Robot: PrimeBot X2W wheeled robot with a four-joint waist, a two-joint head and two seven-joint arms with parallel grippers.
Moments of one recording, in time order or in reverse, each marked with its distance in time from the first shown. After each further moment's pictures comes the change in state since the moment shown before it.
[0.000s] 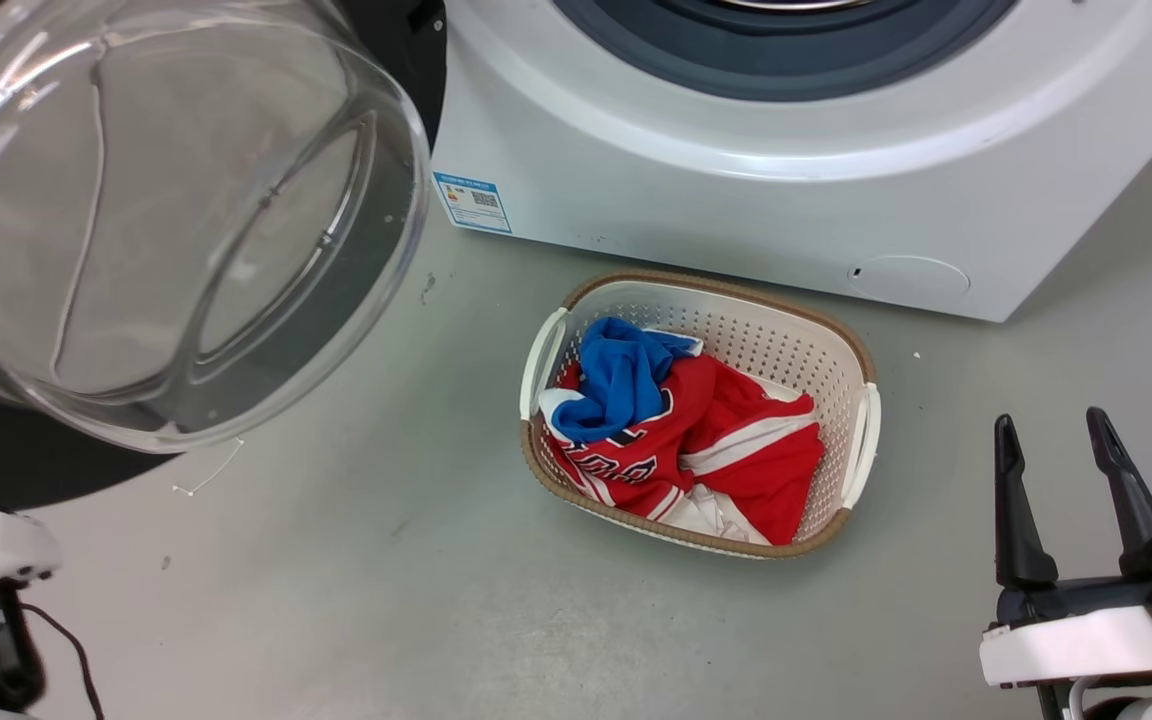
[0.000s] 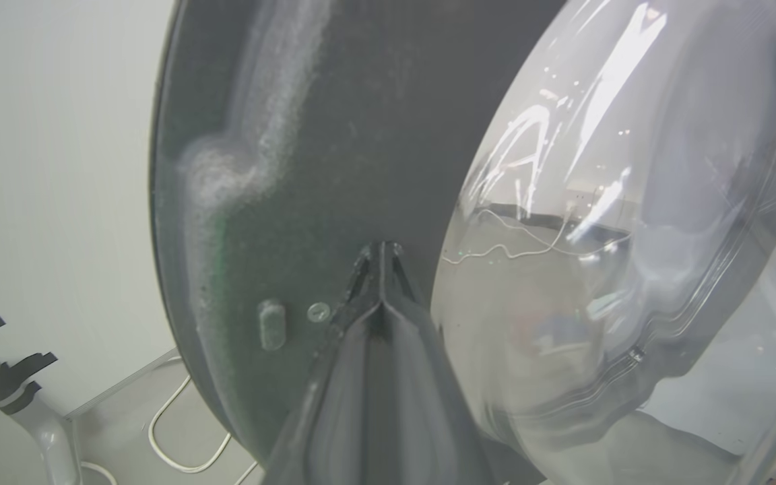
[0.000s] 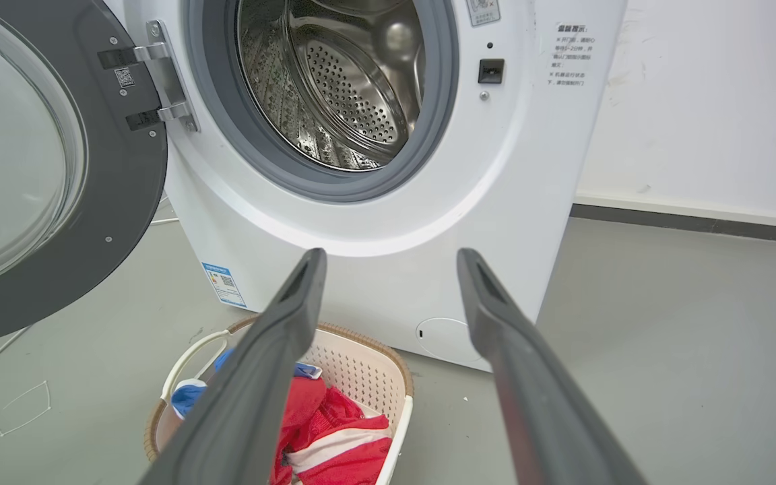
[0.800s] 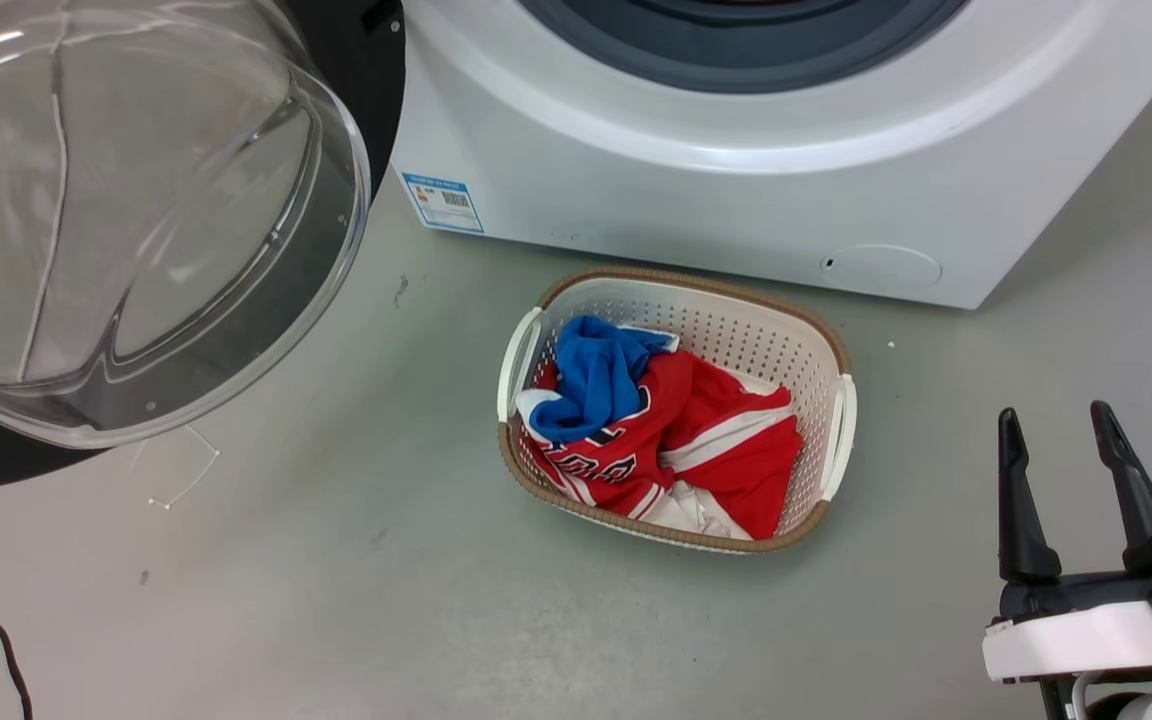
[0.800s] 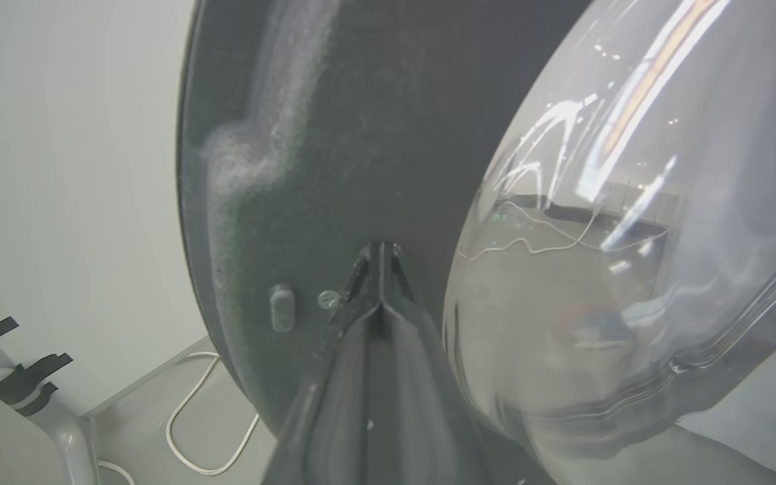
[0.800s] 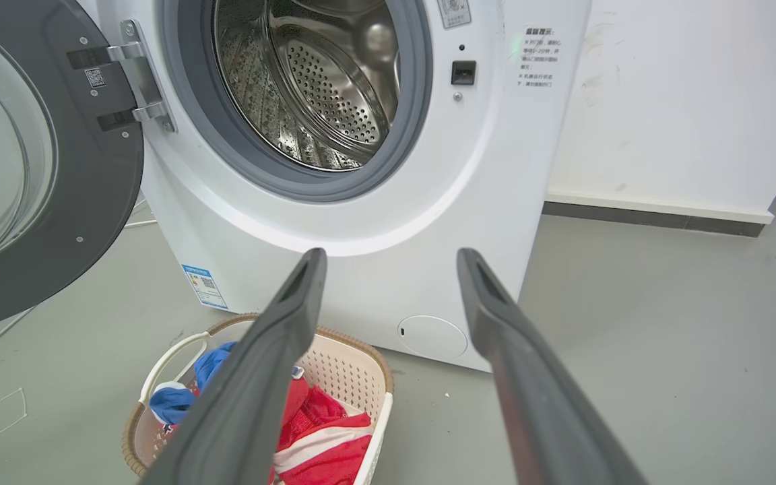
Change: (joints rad) left arm -0.149 0.088 0.129 0.218 0.059 -0.078 0.000; right arm -0.015 0.000 -0.006 0.002 -0.004 0.000 0.000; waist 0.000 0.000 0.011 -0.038
